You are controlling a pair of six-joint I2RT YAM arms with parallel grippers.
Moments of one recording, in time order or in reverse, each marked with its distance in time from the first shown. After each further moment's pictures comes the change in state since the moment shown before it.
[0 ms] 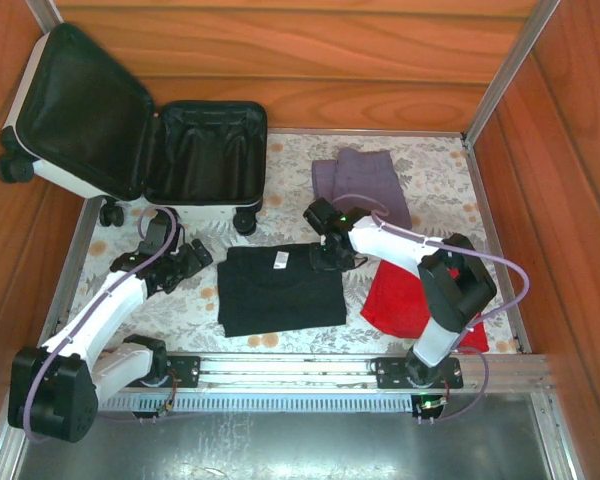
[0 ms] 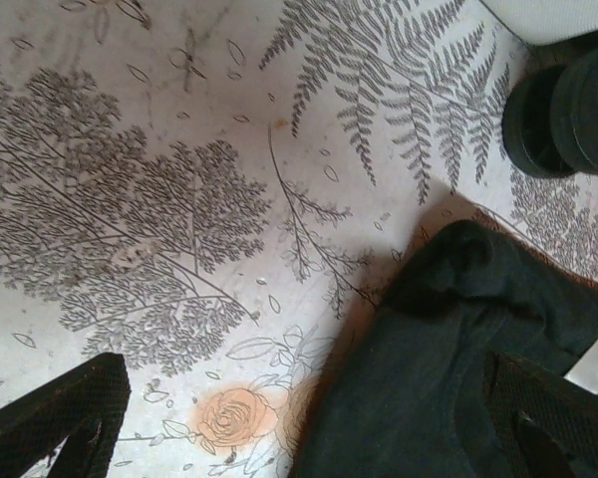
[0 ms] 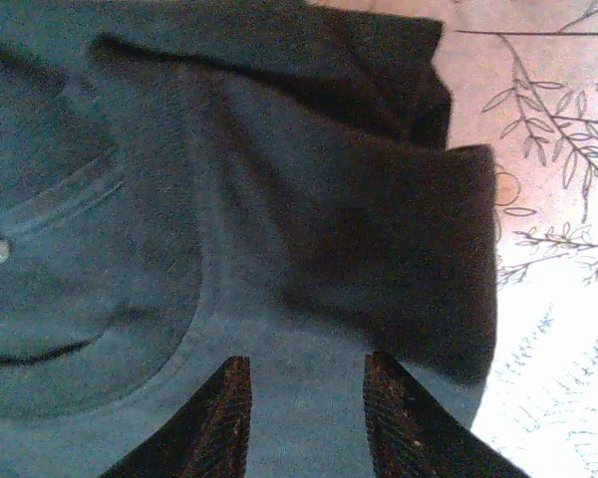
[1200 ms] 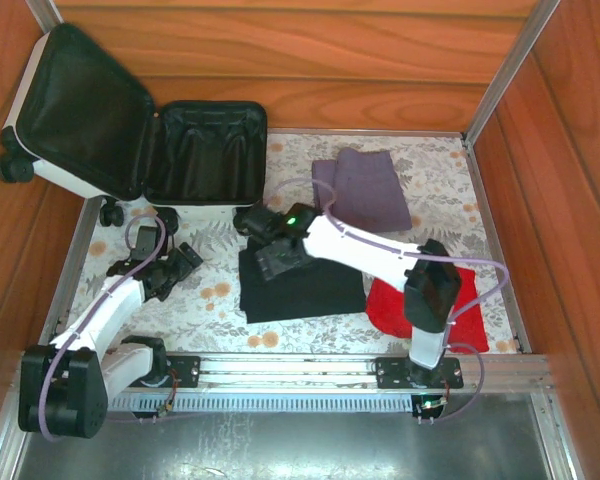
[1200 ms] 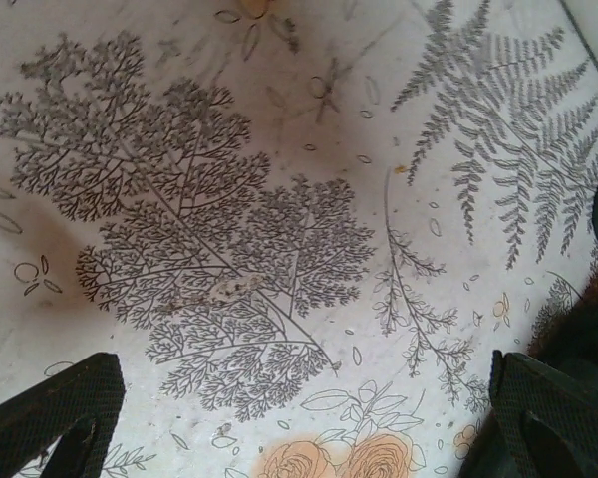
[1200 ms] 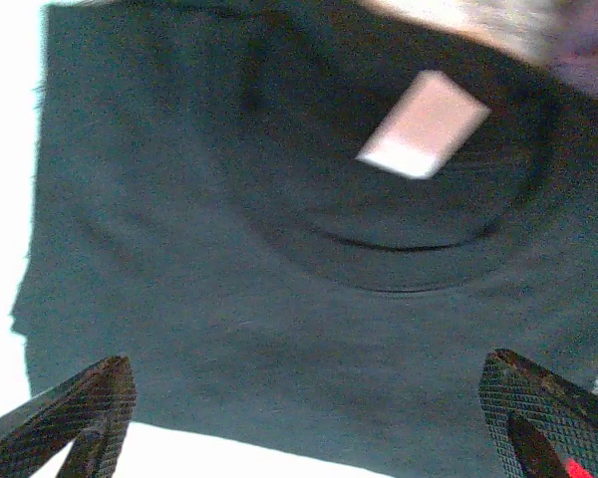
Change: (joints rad) left arm 0.150 0.007 -0.101 0.079 0.020 -0.050; right arm 0.375 0.157 0.509 -0.356 0.247 -0.002
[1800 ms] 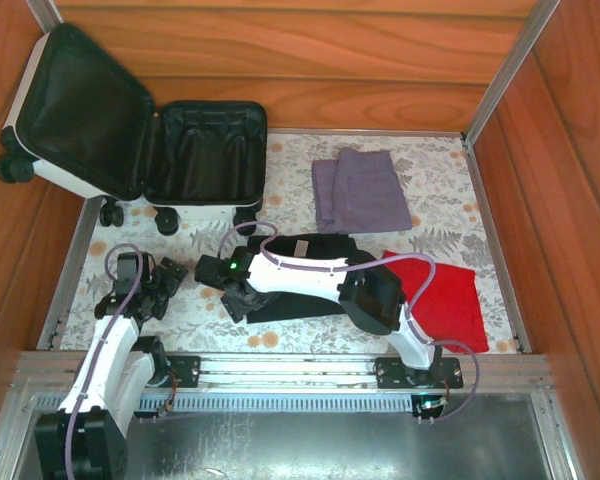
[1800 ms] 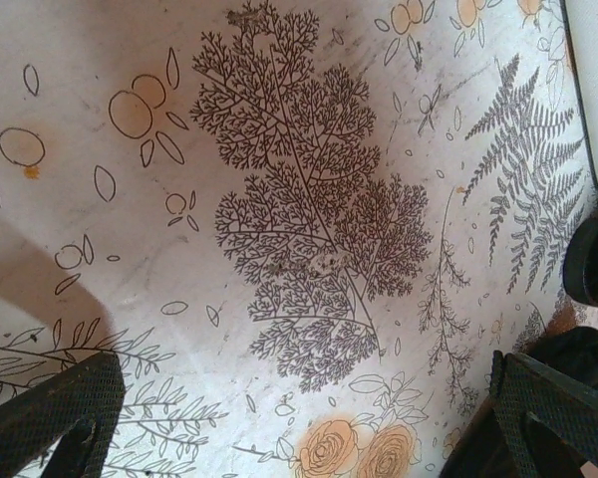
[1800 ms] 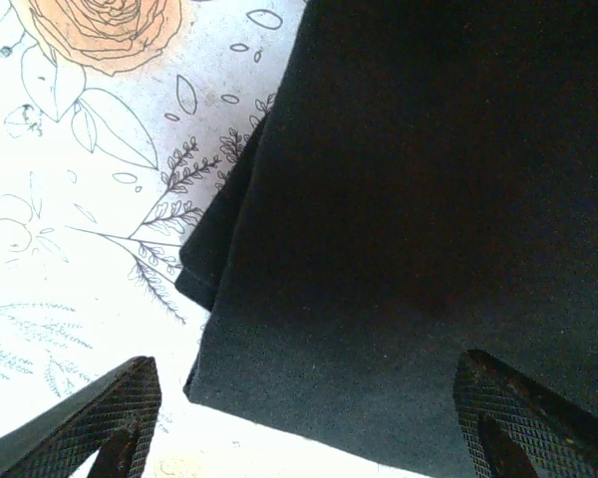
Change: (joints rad) left arm 0.164 -0.328 -0.186 -0.035 0.093 -0.113; right arm 0.180 0.291 0.124 0.035 -0.090 0.048
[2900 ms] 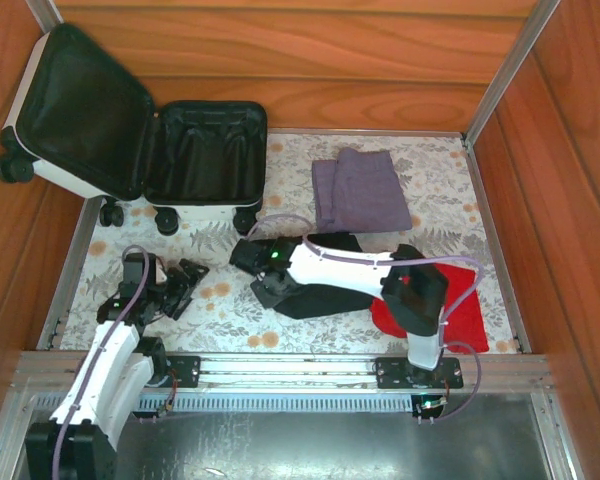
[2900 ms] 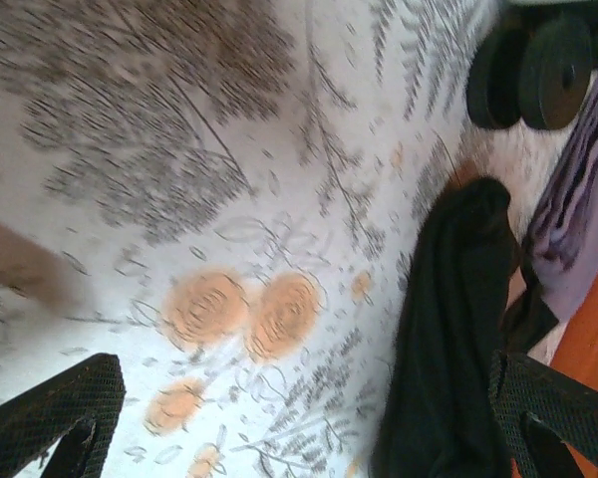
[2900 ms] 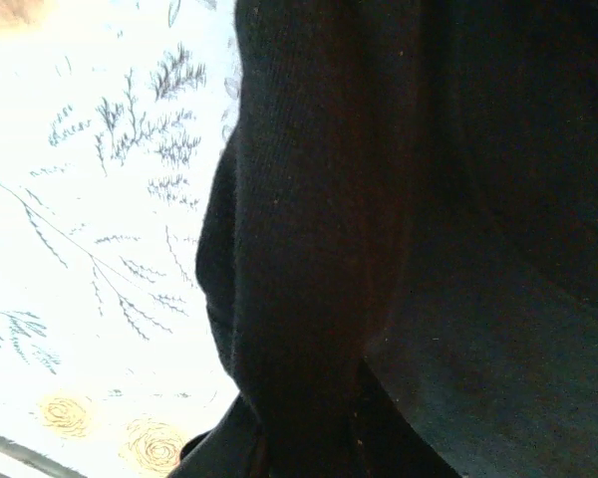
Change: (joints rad) left arm -0.137 -0.048 0.005 0.011 0.240 -0.027; right arm -0.118 -0.290 -0.343 0.194 -0.055 -0.168
